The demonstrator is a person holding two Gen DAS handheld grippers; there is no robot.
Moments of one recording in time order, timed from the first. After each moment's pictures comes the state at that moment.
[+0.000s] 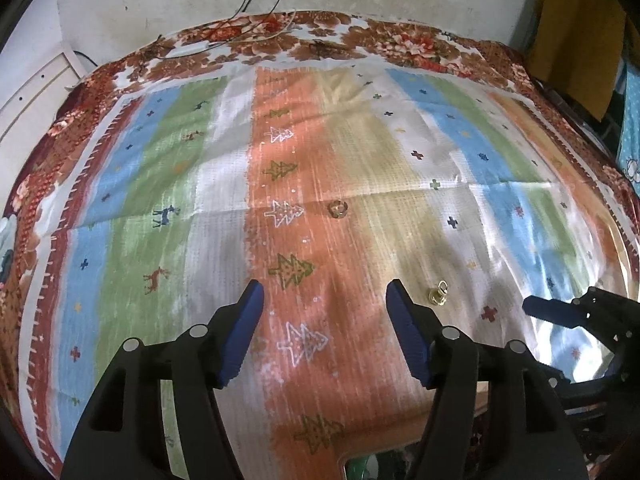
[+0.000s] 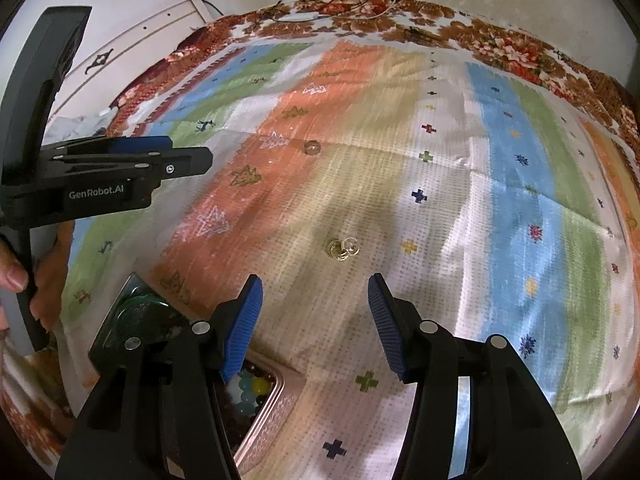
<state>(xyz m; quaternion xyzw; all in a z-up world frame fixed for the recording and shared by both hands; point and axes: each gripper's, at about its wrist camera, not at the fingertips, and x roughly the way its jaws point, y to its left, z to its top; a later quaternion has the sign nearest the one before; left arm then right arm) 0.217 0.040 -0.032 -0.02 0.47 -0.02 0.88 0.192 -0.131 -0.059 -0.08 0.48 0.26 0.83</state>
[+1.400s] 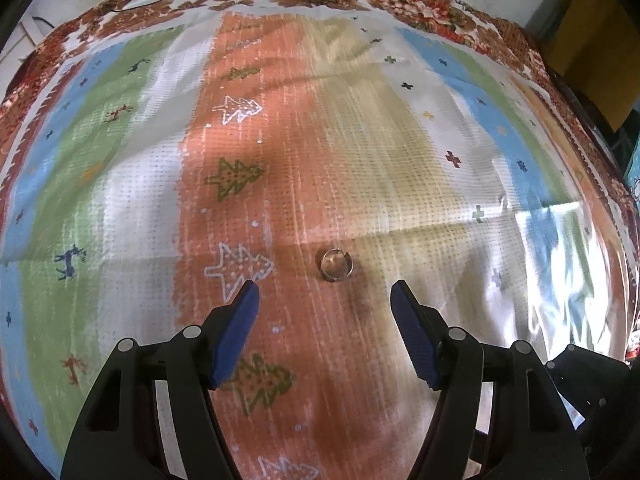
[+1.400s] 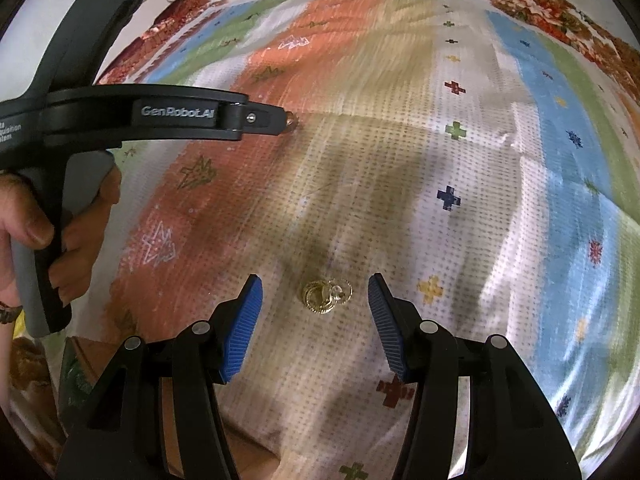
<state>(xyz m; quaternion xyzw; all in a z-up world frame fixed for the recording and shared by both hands) 0.338 0.042 -0.102 -0.06 0.55 -0.06 0.83 0.265 -0.106 -0.111 -0.07 0.55 0.26 0.79</state>
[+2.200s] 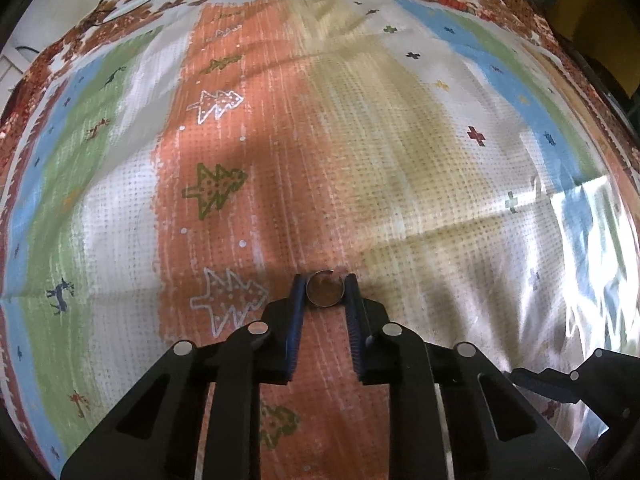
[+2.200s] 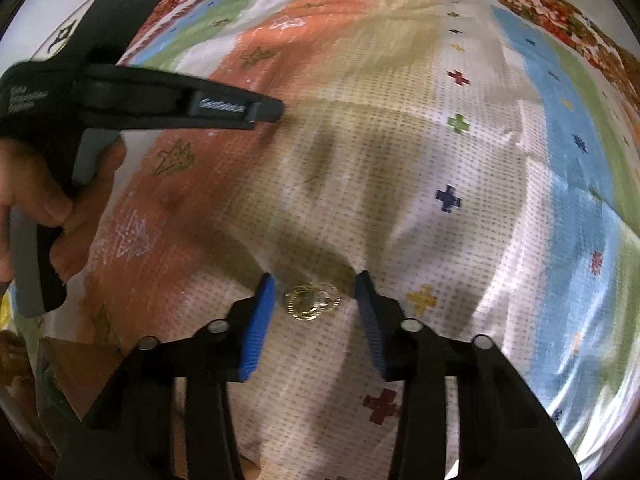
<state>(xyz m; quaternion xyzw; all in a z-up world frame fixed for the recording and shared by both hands) 0.360 0.029 -0.124 0.00 0.57 -0.05 0.82 0.273 -0.092 -0.127 -0.10 0.57 0.24 0.78</state>
